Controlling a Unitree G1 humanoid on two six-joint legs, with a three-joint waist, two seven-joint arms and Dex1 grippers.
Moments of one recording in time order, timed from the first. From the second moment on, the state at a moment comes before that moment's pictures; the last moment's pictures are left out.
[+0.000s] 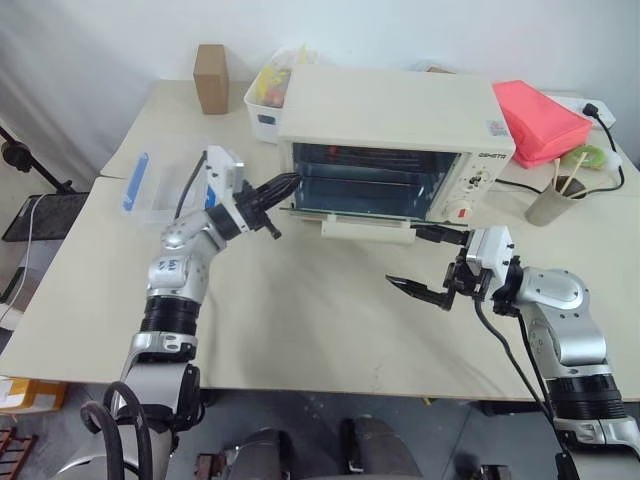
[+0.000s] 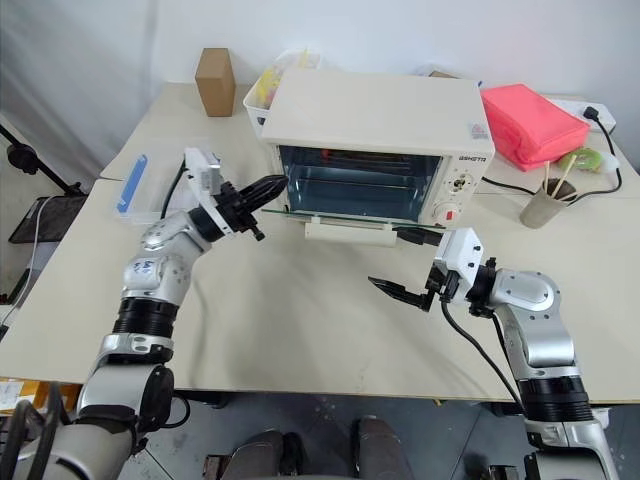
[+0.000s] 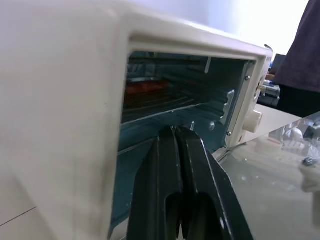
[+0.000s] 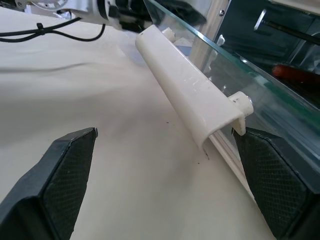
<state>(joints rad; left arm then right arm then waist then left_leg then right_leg) -0.82 0.31 0.10 0.52 -0.42 0.12 -0.83 -0.35 -0.59 -0.06 0.01 0.38 -0.06 1.11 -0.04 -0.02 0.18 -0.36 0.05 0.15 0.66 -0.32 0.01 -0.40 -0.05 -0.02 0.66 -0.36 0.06</state>
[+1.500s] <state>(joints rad) -0.23 0.34 0.10 -0.09 -0.40 0.17 -0.78 -0.77 -0.42 0.24 0.33 -0.24 -0.06 0.39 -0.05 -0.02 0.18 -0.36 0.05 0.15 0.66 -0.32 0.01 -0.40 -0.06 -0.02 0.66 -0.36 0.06</state>
